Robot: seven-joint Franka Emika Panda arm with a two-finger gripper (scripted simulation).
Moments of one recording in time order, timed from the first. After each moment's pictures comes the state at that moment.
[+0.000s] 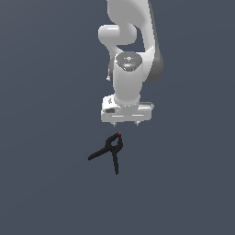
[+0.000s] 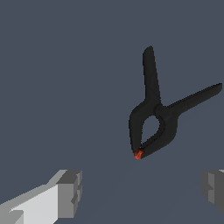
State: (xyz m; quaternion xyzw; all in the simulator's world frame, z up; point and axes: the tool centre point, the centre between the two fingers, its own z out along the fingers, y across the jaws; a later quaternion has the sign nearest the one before) arm -0.005 0.036 0.174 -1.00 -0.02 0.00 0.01
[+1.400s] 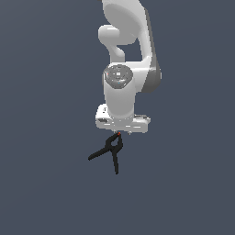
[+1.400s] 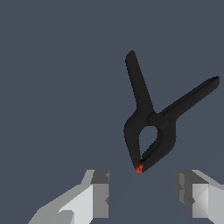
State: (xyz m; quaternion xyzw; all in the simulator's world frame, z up) arm 0.027 0.021 0.161 -1.00 0.07 0.03 0.03
